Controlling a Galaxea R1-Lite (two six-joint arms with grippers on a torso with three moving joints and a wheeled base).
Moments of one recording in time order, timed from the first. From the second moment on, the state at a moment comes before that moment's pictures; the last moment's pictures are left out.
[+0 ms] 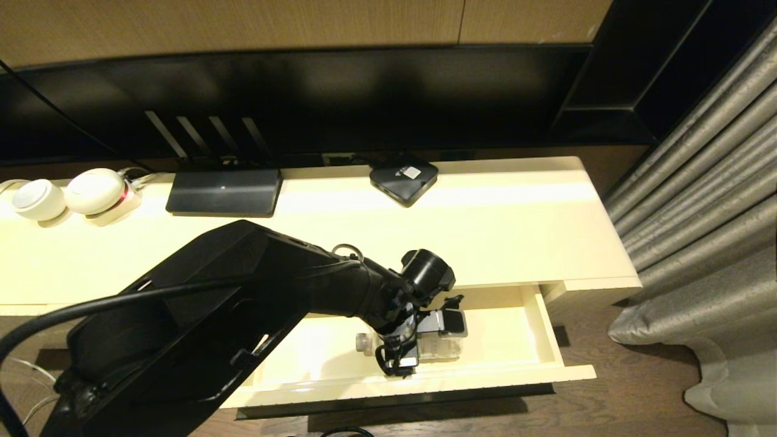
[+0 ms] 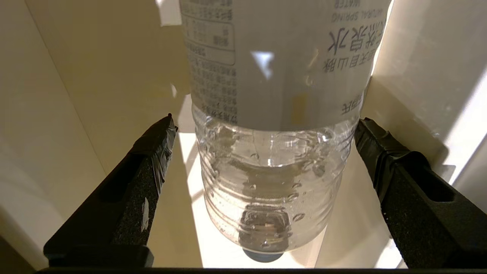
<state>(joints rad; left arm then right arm) -0.74 2.36 -1.62 0.35 0.24 0.87 0.01 0.00 0.00 0.00 0.00 0.02</state>
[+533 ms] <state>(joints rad) -0.74 2.38 -1.63 0.35 0.23 0.87 0.01 0.00 0.00 0.00 0.00 0.02</state>
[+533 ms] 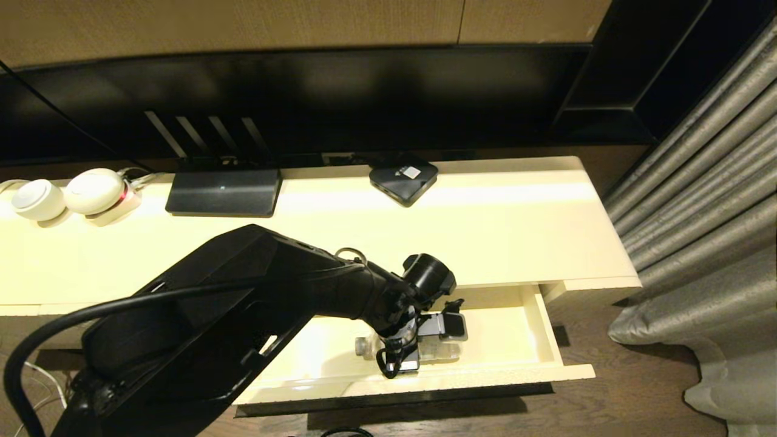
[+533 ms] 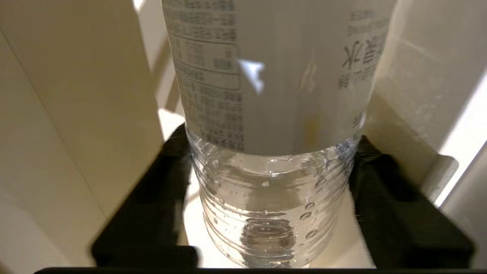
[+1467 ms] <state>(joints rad) -0.74 2.33 -1.62 0.36 0.24 0.87 0.01 0.00 0.00 0.00 0.00 0.02</state>
